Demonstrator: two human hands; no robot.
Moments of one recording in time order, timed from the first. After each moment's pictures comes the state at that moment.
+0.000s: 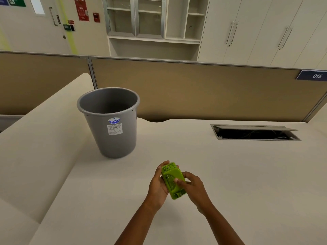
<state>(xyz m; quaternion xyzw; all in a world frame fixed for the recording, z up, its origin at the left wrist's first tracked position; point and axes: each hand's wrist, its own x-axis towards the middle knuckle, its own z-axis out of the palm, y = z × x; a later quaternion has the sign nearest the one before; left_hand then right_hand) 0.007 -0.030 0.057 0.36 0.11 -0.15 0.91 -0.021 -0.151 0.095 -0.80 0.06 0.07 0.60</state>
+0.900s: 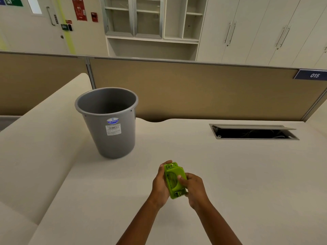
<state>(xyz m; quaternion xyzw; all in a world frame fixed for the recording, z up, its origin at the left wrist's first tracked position) 0.014 -0.043 0.057 0.39 0.09 -0.16 0.90 -0.015 -0.142 0.099 -0.68 0.20 0.08 0.70</state>
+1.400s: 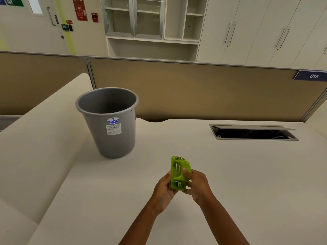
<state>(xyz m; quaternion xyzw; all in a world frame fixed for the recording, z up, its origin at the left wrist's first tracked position) 0.001 -0.041 0.046 0.42 0.07 -0.23 0.87 -0.008 -0.152 0.113 -0.61 0.23 0.12 0.75</state>
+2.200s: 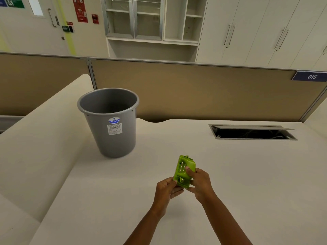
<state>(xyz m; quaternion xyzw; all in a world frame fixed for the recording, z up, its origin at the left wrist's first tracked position) -0.019 -0.046 0.048 0.57 0.05 -0.15 0.81 -0.007 -0.157 0.107 -0.62 0.25 0.07 0.74</state>
